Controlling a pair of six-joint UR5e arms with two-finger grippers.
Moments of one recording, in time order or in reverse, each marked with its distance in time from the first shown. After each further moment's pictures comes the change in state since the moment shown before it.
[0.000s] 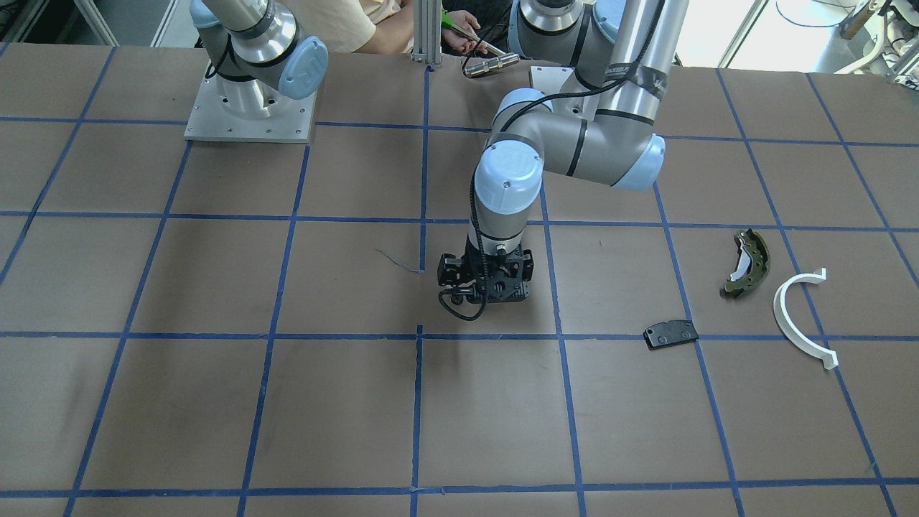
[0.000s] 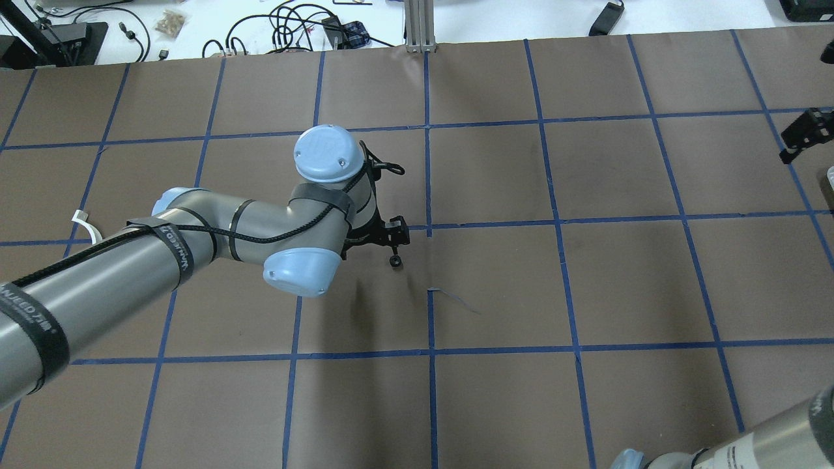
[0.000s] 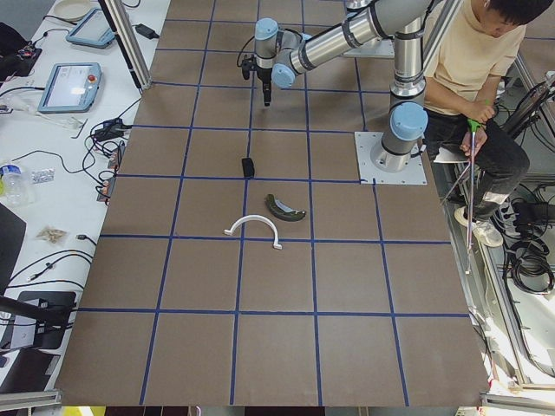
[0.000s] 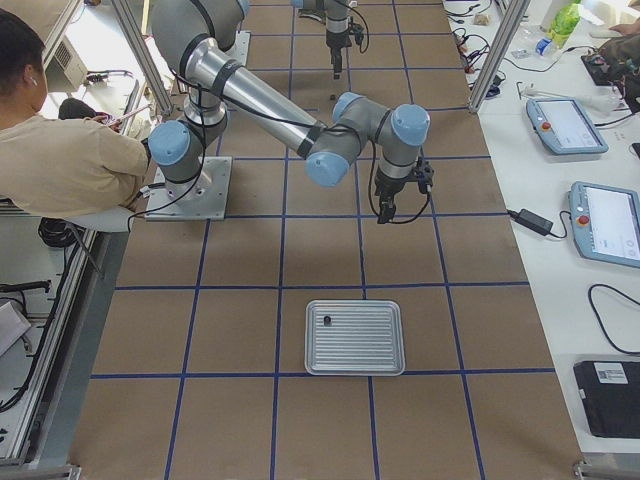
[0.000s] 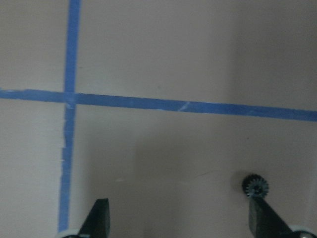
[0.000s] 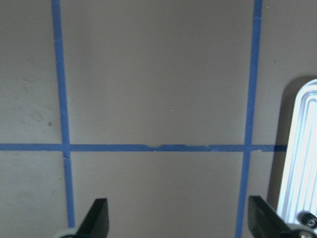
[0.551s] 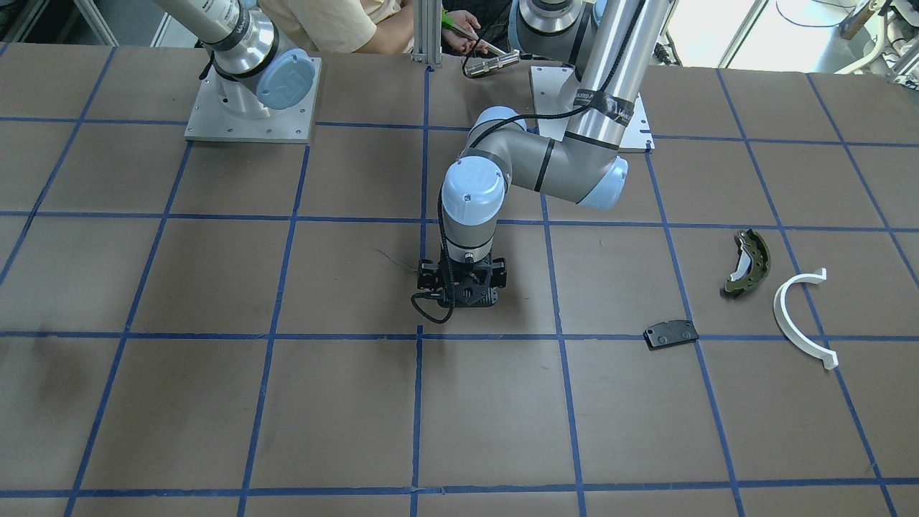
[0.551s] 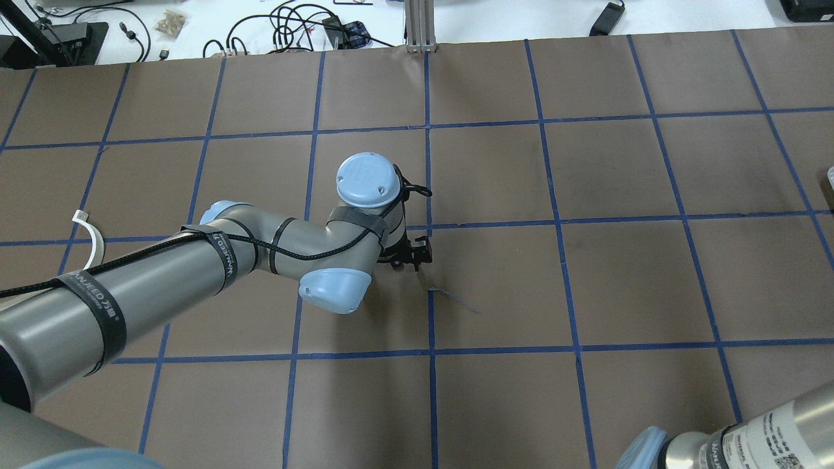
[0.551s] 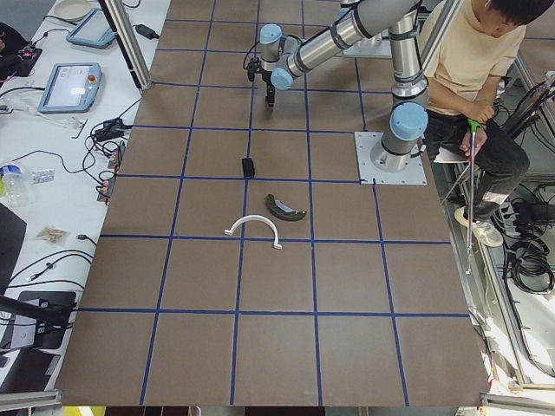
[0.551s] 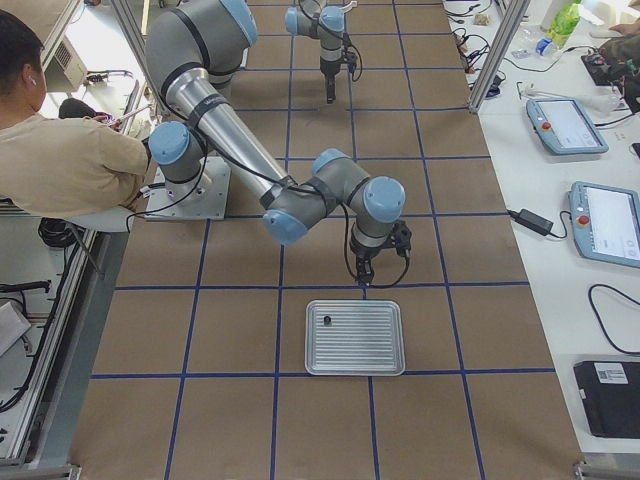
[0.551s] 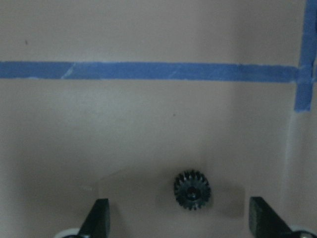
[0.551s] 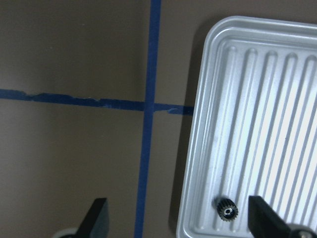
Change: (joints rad) left arm -0.051 -0.076 0.000 0.090 0.009 -0.012; right arm -0.196 0.108 0.001 -0.099 0.000 -0.264
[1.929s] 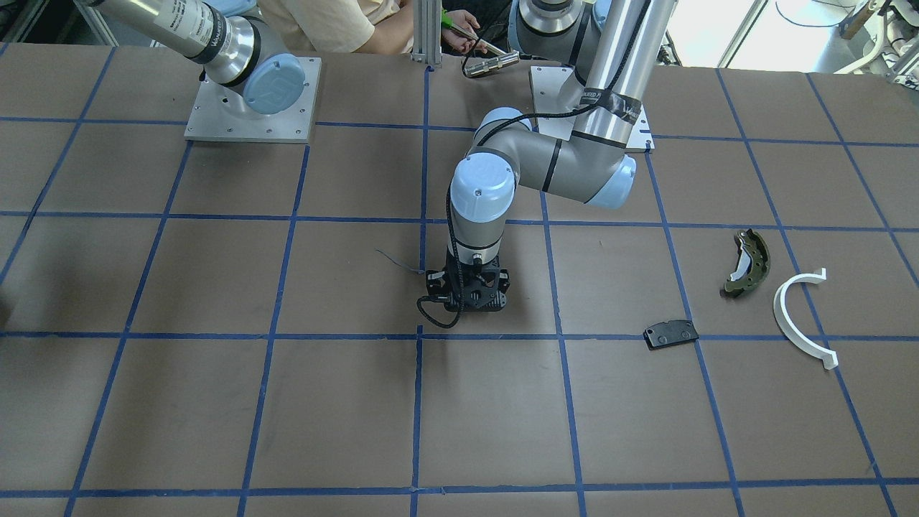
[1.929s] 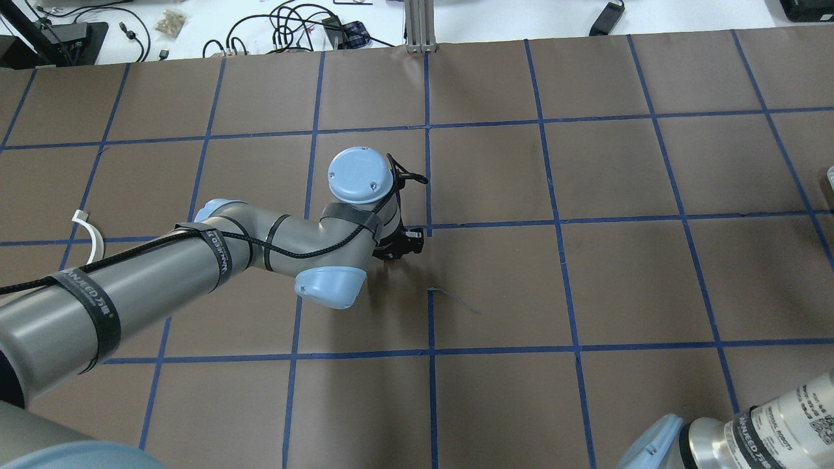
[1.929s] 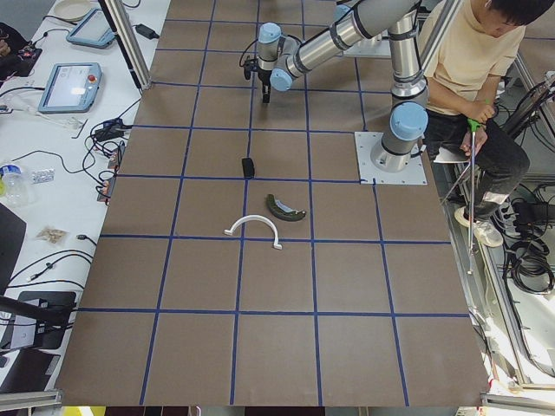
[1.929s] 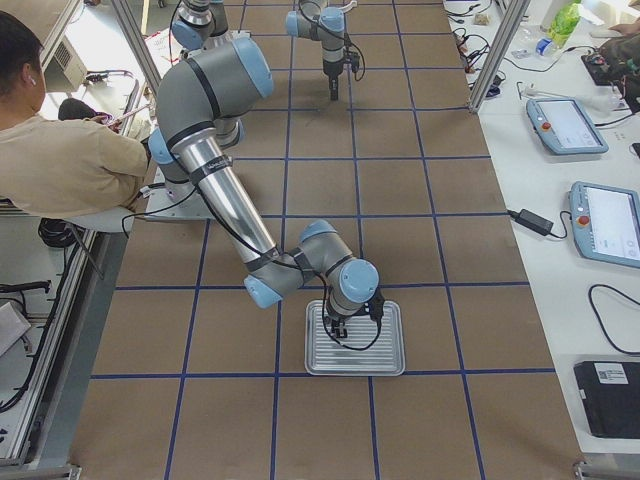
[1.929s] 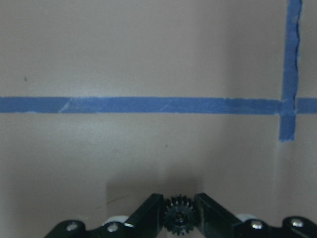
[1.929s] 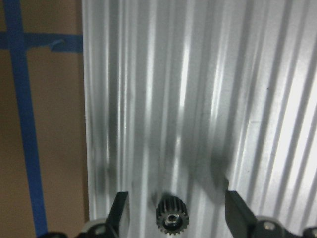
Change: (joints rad) left arm 0.045 0.026 0.003 0.027 0.004 0.032; right arm -0.098 0.145 0.003 -0.085 -0.047 -0.050
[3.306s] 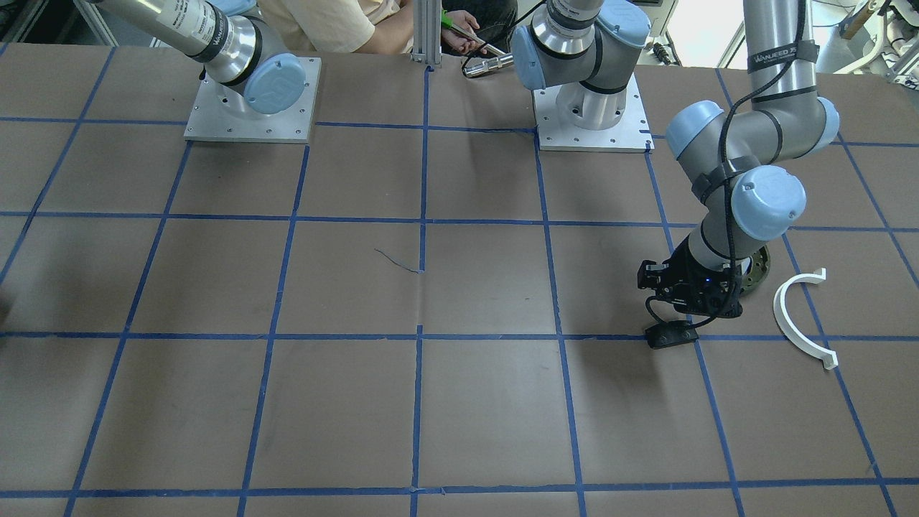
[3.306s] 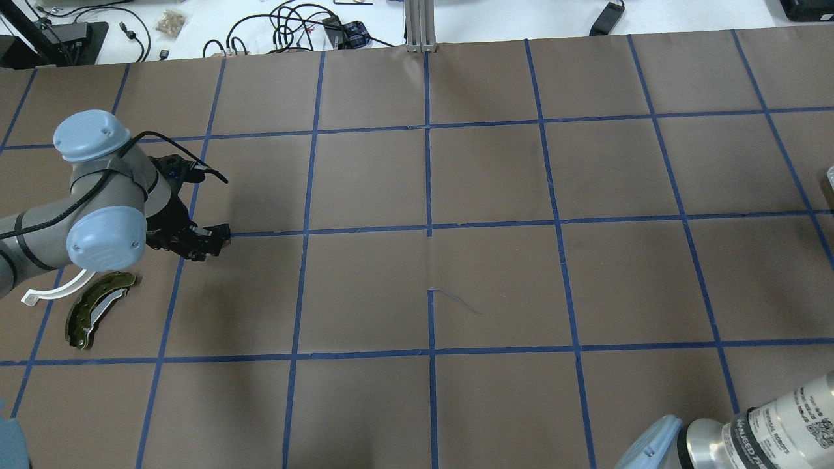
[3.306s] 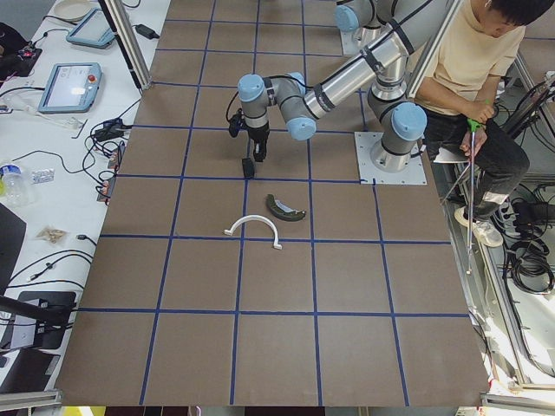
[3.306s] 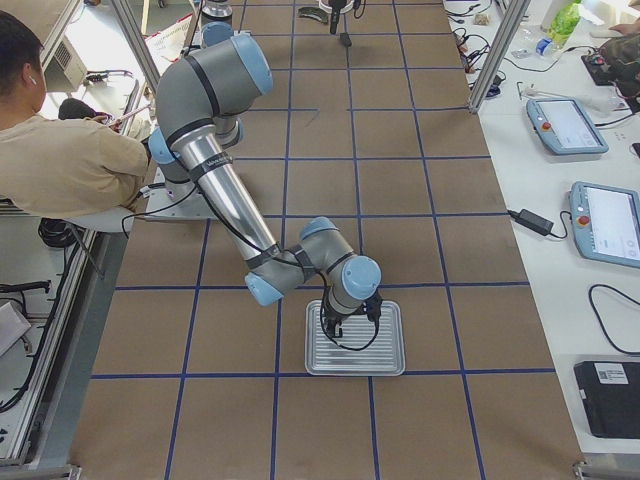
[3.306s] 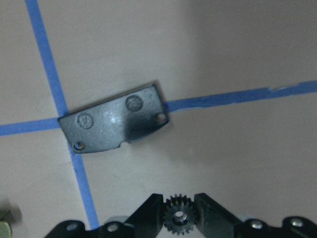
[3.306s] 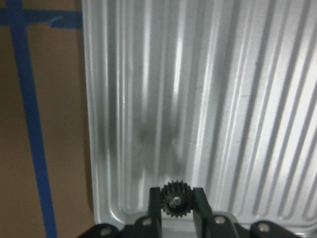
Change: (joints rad) left arm 0.641 0.170 -0.090 -0.230 0.071 0.817; right arm 0.016 -0.037 -0.006 0.047 -0.064 0.022
